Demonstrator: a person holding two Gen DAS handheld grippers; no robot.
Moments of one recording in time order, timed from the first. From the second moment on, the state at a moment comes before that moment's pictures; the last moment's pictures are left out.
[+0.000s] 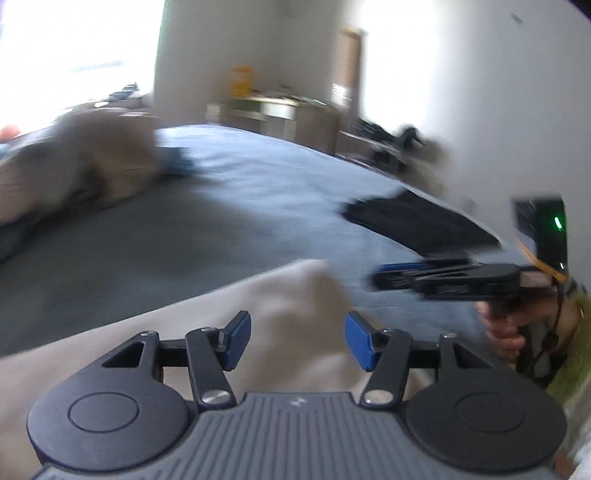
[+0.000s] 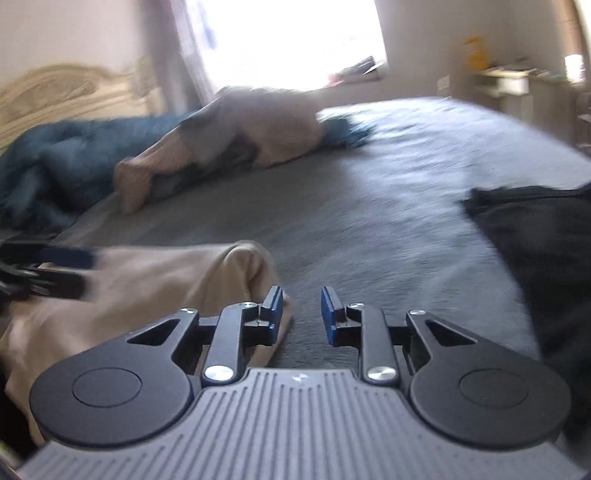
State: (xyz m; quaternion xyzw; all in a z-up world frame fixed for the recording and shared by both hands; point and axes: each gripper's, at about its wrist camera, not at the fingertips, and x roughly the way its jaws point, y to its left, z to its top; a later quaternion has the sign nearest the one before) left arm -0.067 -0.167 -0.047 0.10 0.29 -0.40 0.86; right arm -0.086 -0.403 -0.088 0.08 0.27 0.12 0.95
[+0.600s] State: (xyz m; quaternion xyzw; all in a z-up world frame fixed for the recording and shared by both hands) left arm -0.090 -0.197 -0.112 0.17 0.28 -0.37 0.87; right arm -0.016 -0.403 -0.113 0.07 0.32 0.28 0.90
